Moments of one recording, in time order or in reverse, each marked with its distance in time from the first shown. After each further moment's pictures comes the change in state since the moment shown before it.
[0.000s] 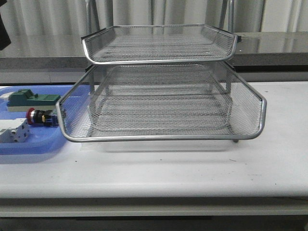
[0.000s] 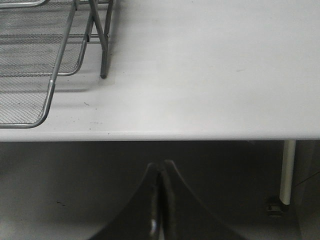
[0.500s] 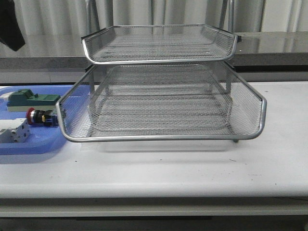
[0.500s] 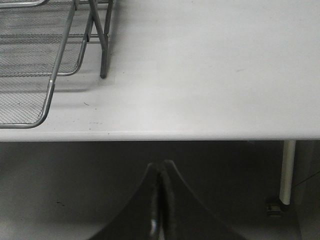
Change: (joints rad) left arm 0.000 0.026 -0.003 0.019 -0.086 0.022; right arm 0.000 0.000 0.000 0.000 0.000 0.000
